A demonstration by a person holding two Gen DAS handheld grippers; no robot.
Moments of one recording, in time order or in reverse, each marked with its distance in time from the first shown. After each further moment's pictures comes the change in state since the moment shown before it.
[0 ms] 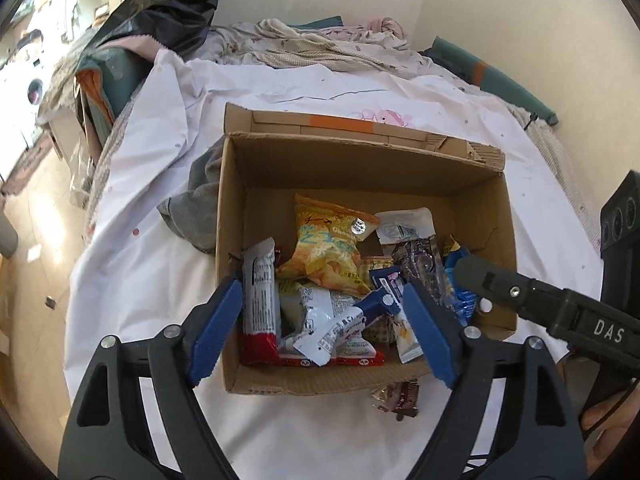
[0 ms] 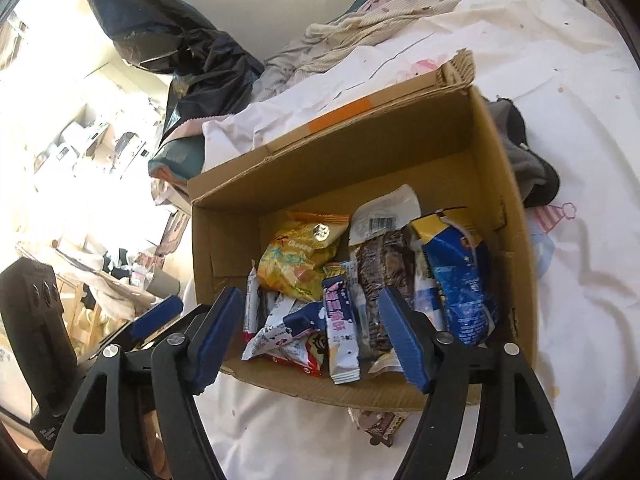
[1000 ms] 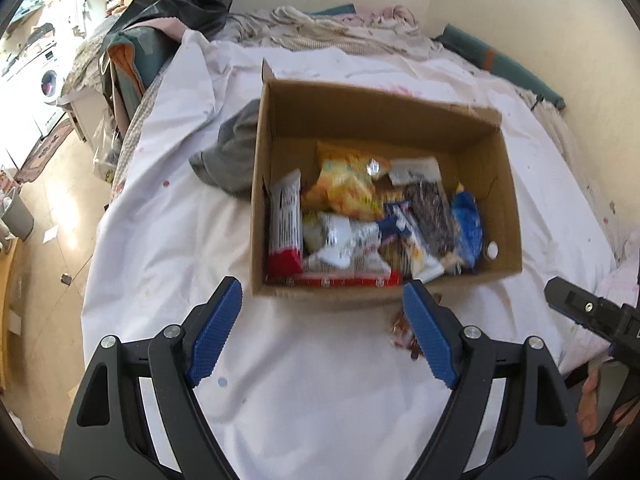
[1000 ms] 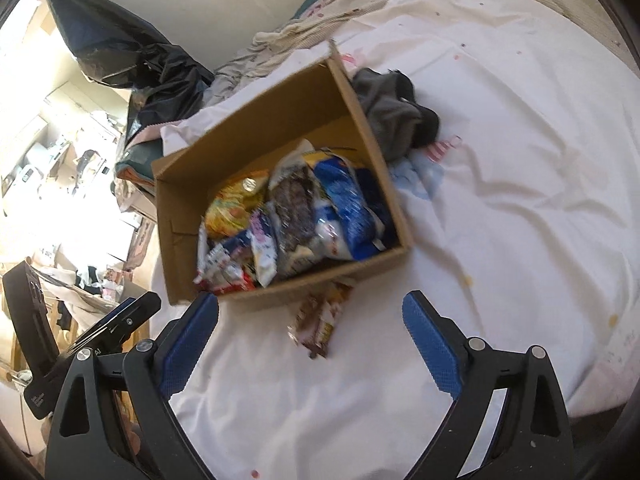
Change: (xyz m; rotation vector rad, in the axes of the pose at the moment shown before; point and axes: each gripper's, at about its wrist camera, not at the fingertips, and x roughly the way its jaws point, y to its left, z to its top) left arm -0.030 0.001 -0.057 0.010 0.049 0.077; right arm -0.076 -0.038 -0.074 0.102 -0.012 -0.147
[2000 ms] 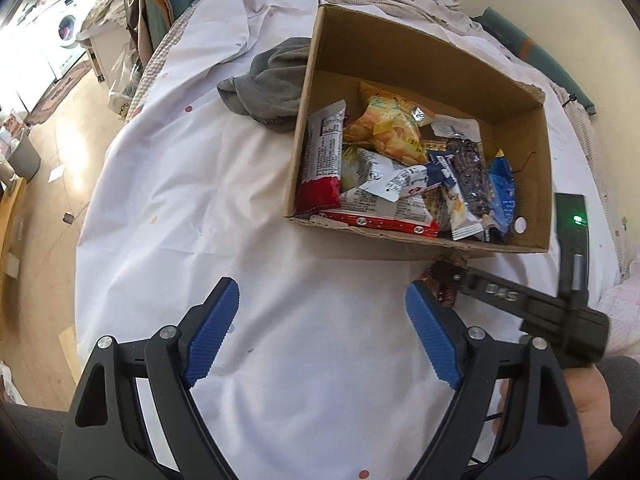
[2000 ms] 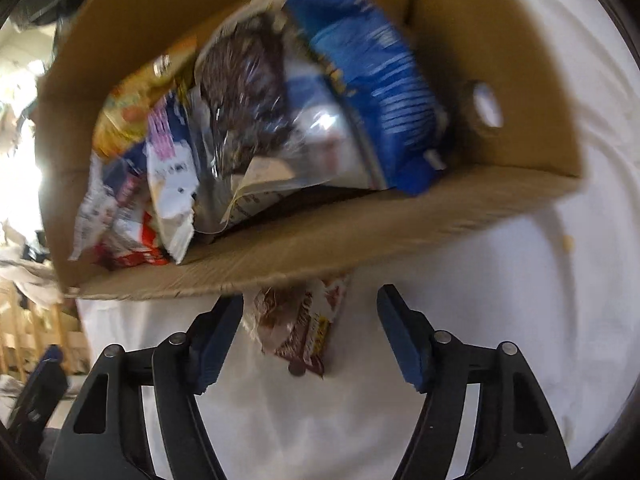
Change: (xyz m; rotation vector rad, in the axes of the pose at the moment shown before) left arm 0.017 0.027 -0.025 -0.135 0.147 0.027; right arm 0.146 0.017 -0.014 0.006 0.309 -0.214
